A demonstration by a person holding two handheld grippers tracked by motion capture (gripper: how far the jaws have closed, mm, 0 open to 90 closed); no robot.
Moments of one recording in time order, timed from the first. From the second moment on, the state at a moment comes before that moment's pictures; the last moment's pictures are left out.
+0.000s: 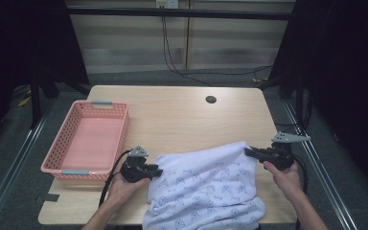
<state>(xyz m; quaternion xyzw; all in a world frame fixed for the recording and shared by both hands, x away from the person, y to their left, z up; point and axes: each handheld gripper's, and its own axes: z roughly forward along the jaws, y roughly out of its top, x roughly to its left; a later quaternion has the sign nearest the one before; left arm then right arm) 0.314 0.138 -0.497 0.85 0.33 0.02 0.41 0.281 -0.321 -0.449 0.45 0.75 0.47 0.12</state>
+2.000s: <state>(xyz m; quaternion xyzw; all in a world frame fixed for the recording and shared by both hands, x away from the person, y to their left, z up) 0.429 0.154 -0.321 0.75 0.33 0.15 0.55 0.368 -0.326 -0.297 0.39 0.71 0.53 0.24</state>
